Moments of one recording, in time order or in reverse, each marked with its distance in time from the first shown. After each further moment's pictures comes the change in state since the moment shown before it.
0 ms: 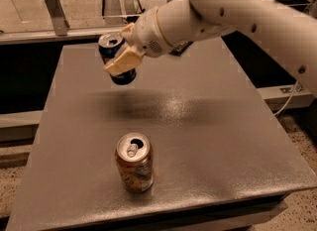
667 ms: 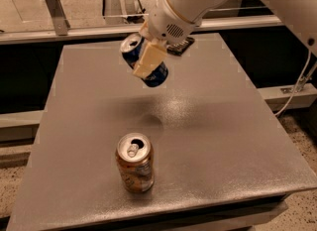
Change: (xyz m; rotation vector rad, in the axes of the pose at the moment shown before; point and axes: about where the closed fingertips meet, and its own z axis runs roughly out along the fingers) arm 0.028 0.009 -0.057 -0.090 0.358 -0.055
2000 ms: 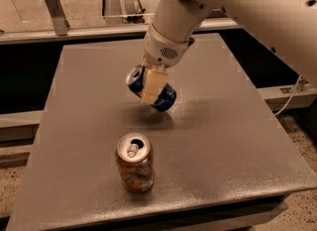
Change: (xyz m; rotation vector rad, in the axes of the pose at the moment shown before) arm 0.041 0.045 0.037 -0.202 0.229 0.002
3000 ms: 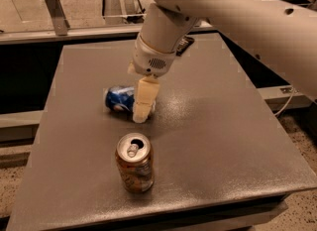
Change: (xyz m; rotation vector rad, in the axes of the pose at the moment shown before) arm -0.016 0.011 0.028 -0.050 -0.011 -0.036
